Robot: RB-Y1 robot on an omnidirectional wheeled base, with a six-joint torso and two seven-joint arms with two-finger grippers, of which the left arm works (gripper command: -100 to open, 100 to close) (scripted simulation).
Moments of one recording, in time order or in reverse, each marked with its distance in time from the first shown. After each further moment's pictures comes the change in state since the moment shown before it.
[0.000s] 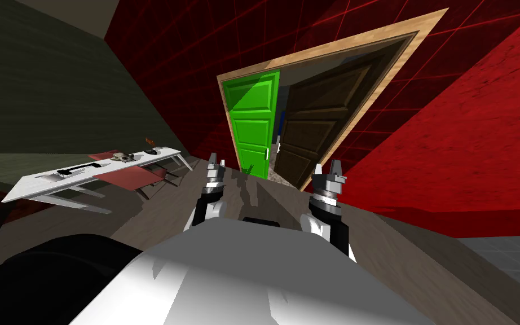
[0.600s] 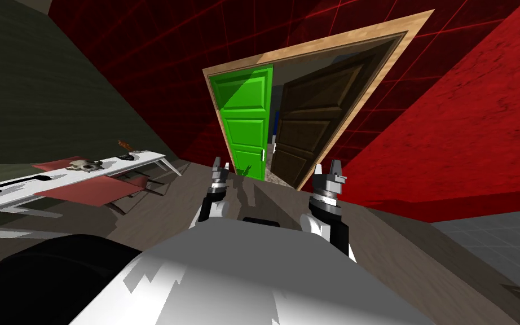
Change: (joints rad) arm -0.041 0.040 -0.003 0.133 0.062 -0.048 0.109
